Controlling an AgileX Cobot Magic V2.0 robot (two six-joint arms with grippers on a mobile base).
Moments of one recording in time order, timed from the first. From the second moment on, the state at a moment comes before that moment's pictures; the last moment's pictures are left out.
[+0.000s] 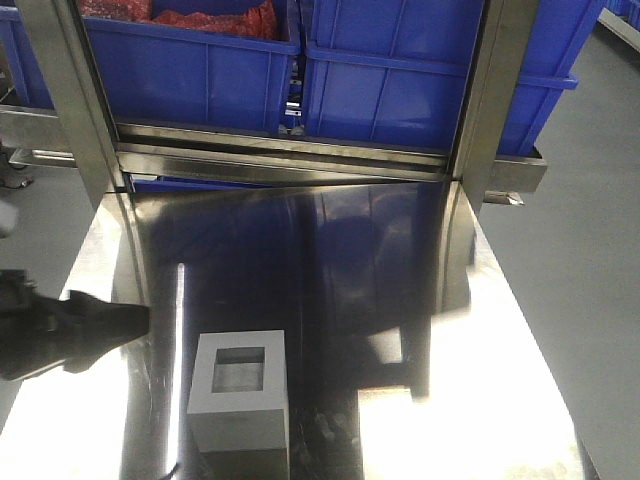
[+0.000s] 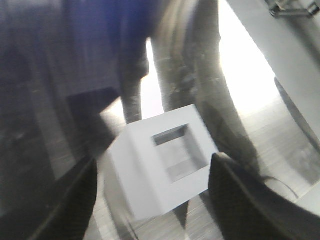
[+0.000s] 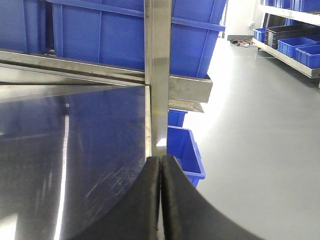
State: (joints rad) left arm -0.14 1.05 -0.69 -0.86 0.67 0.61; right arm 0.00 -0.02 0.03 -0.04 0.21 0.00
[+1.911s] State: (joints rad) left arm -0.58 1.54 -0.94 -0.03 0.68 -0.39; right arm 0.00 -0.02 0.03 -0.04 0.21 0.00
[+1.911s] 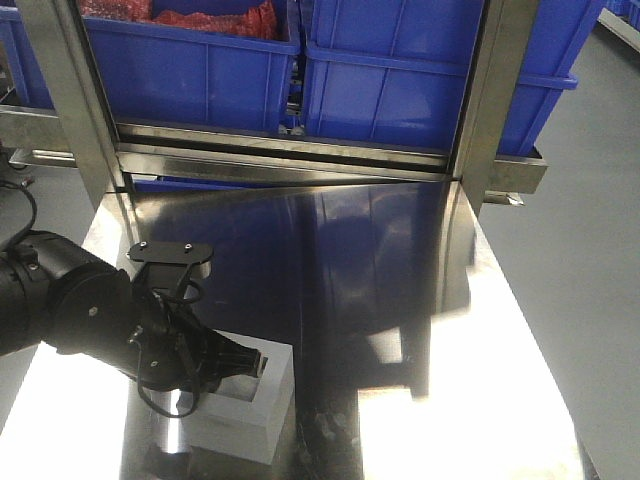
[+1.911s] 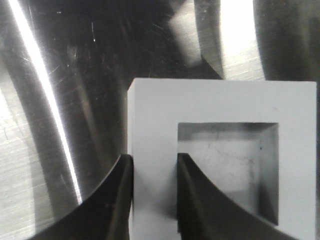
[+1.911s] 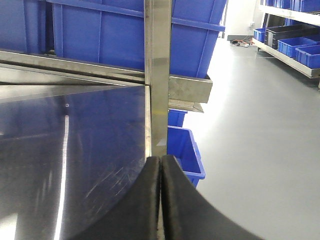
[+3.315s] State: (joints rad) left arm -0.58 0.32 -0.31 -0.02 0.26 -0.08; right arm 0.00 -0.02 0.03 -0.04 0.21 0.00
